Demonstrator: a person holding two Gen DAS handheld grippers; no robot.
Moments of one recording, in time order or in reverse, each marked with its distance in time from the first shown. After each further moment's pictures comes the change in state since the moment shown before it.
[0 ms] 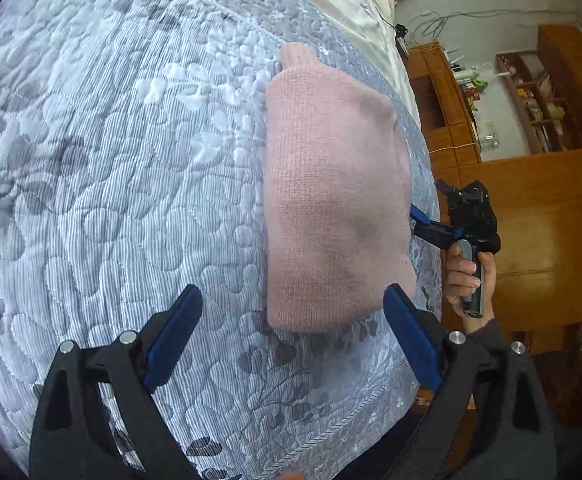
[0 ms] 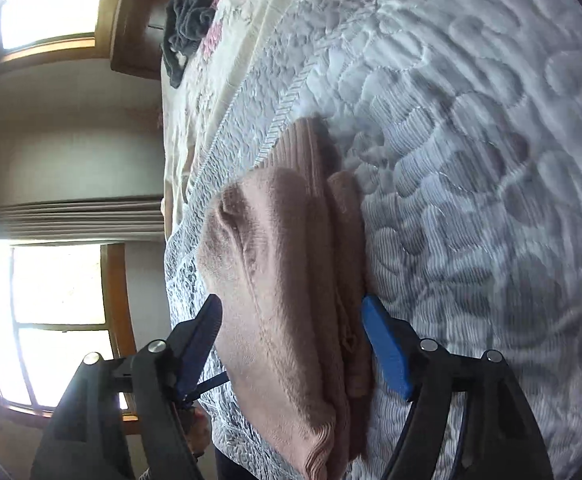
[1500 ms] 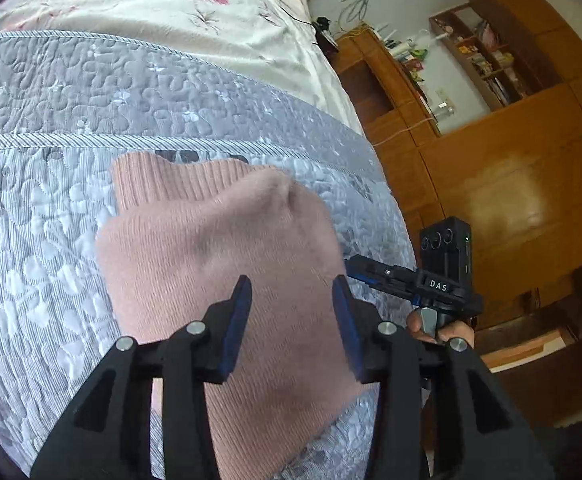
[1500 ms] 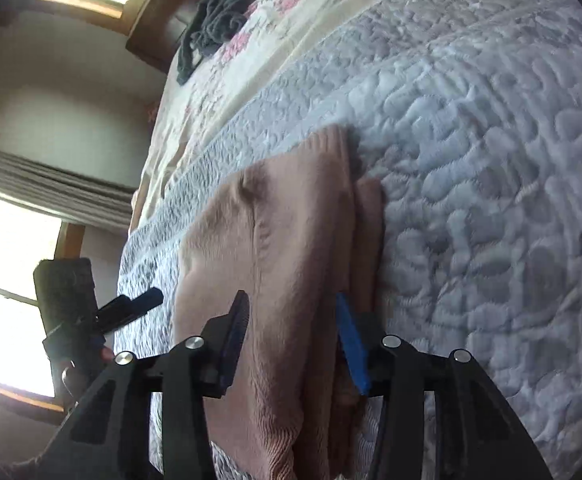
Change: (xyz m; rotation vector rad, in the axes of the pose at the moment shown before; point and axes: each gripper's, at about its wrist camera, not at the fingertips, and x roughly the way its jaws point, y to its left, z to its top) left arm 0.061 -0.124 0.089 0.346 -0.010 -0.006; right arm 0.015 0.037 -0.049 -0.228 -0.139 -0.198
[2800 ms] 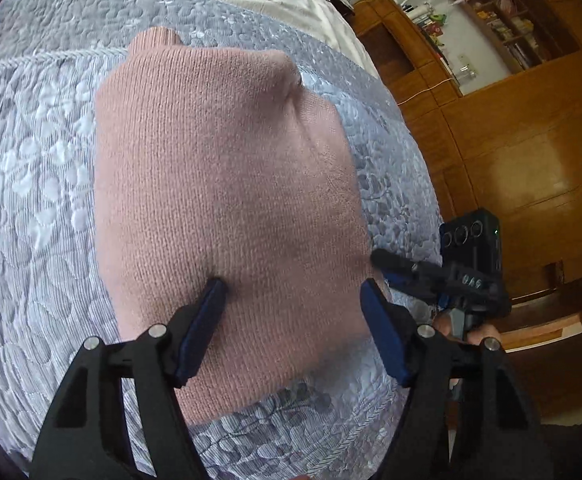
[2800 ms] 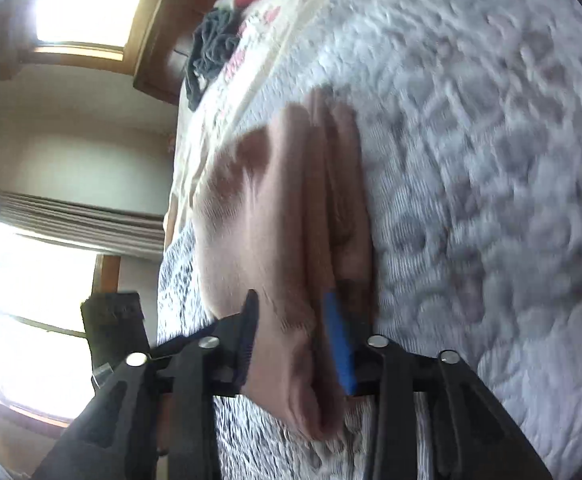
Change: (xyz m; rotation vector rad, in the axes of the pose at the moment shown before) left arm 0.021 -0.016 -0.075 -0.049 0.061 0.042; right arm -0.048 -0.014 -0.080 0.174 -0.139 0.154
